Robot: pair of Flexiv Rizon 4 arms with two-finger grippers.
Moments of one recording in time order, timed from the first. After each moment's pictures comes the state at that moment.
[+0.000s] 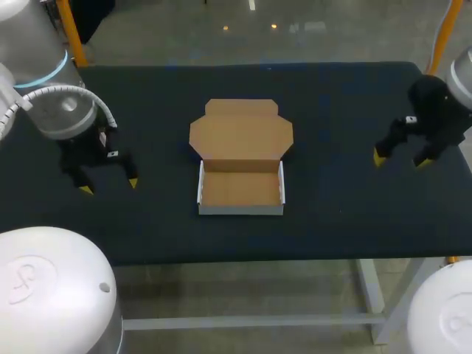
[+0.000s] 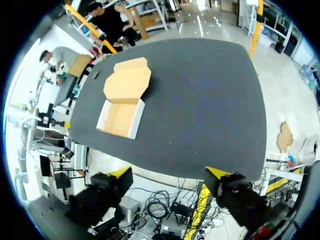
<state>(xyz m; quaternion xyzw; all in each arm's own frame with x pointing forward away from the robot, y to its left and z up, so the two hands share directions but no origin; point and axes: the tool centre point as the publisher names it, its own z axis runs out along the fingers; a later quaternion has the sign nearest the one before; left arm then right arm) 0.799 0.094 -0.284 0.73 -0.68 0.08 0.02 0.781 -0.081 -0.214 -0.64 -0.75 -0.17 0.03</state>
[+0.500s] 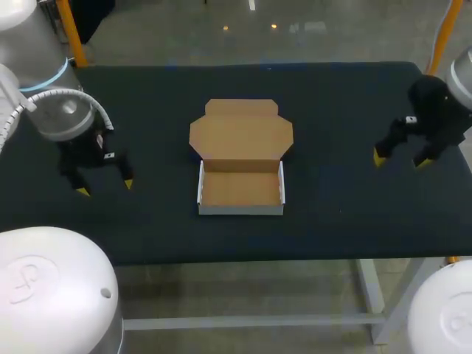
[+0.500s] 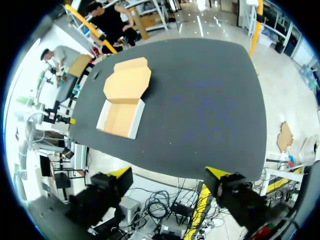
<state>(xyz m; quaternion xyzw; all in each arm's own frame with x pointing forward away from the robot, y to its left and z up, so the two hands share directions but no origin) 0.822 0.113 -0.314 0.74 -0.66 0.07 0.02 0.780 -0.081 -0.214 -0.64 -0.75 -0.17 0.03</state>
